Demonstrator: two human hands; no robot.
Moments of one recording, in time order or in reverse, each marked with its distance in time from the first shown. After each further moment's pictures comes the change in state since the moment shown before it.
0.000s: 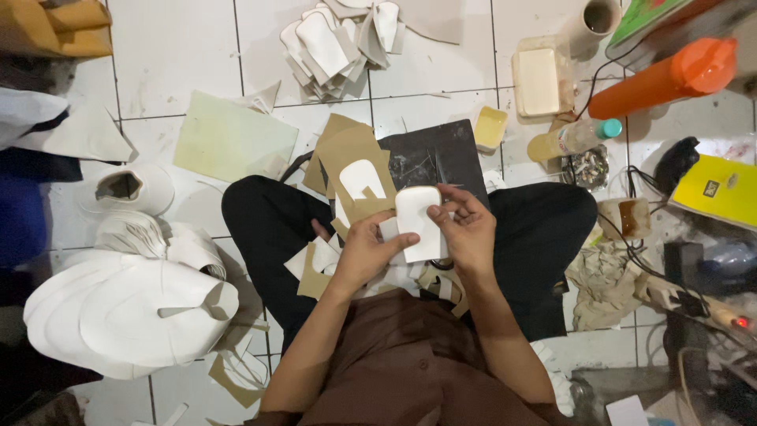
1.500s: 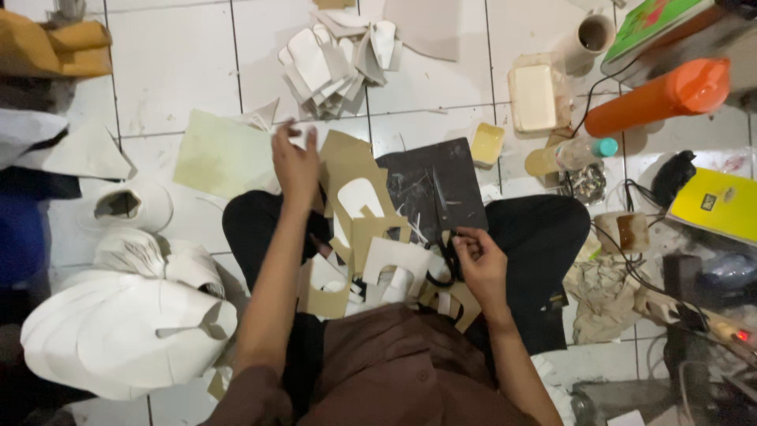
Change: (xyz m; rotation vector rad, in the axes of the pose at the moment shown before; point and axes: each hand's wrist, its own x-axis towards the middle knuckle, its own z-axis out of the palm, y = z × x) left_hand 0.187 -0.043 -0.122 0.705 0.667 0.509; right_hand -0.016 0.012 -0.049 -0.567 0.047 -0.004
